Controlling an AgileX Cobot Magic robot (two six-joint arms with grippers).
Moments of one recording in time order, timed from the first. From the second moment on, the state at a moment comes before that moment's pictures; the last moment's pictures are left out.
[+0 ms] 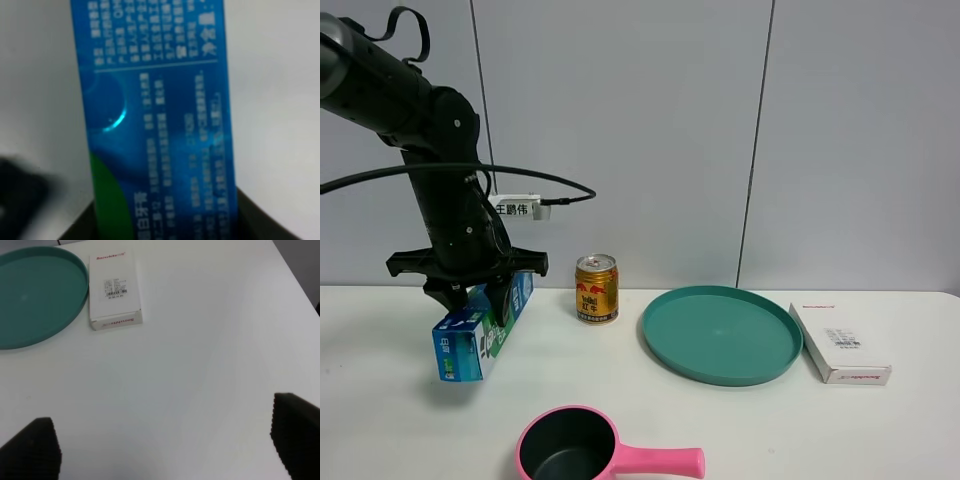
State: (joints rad) left arm -0.35 2.02 -1.43 0.08 0.76 -0.42; right arm -0.02 0.00 -0.49 -0.01 1.06 0.03
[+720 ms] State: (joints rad) left arm -0.35 2.09 -1.43 0.12 0.56 -0.43; right arm -0.02 0.00 -0.49 -0.01 1.06 0.03
